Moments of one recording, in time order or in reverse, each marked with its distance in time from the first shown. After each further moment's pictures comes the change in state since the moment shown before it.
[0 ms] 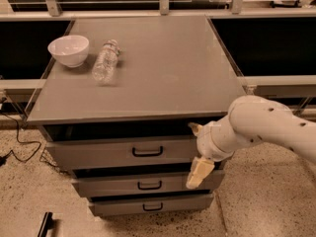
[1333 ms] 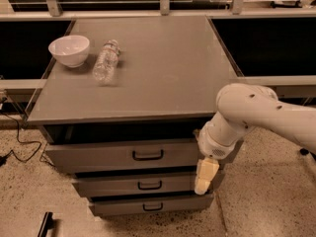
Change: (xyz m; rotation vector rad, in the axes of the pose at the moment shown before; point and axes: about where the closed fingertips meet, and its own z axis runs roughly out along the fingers) arm 0.029 0.017 0.006 -0.215 0.176 0.066
